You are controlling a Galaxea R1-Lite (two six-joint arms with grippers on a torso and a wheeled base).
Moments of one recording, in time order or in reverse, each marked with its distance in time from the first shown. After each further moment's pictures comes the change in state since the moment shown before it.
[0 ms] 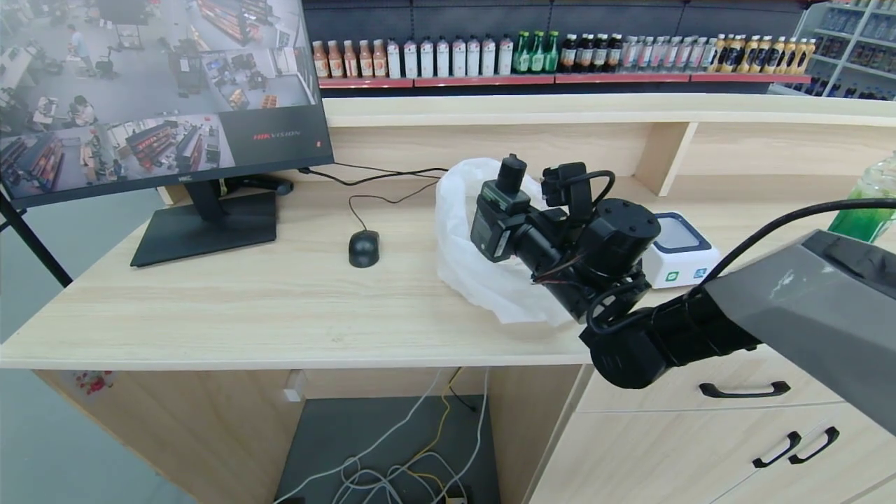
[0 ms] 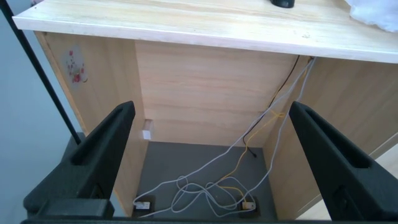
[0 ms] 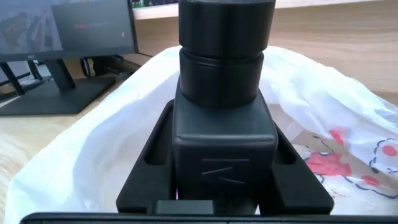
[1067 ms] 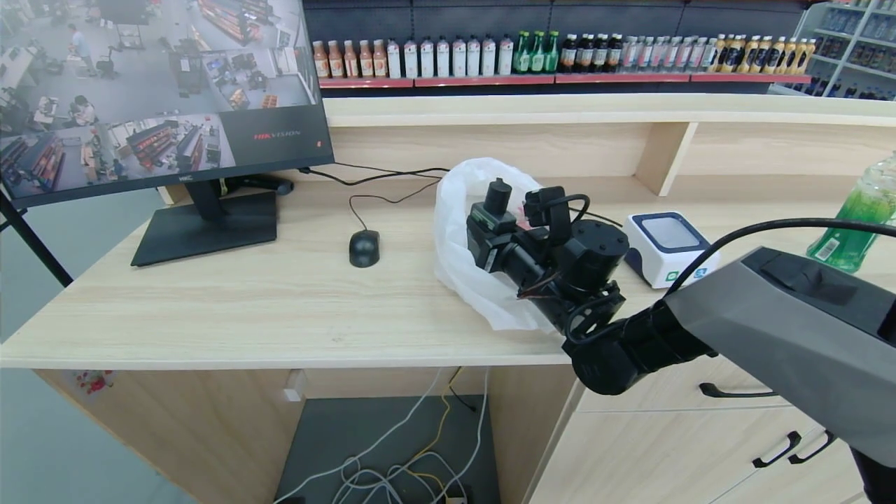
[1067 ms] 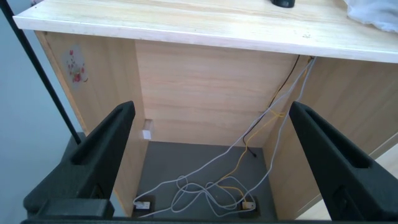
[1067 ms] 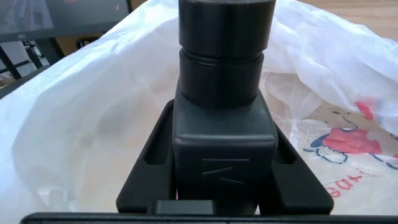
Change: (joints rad) left arm 0.000 0.000 0.000 0.000 0.000 0.000; right arm 0.000 0.088 -0.041 0.000 0.006 0.027
